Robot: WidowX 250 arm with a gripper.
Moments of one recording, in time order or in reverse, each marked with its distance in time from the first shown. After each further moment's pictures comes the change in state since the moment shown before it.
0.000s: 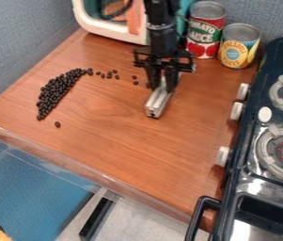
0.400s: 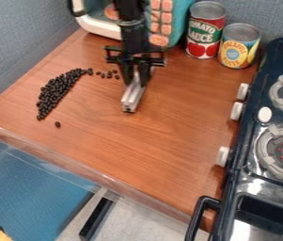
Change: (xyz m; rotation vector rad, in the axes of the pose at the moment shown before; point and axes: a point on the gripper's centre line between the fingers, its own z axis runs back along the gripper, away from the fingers) arm -0.009 0.046 0.005 0.018 -0.003 0.105
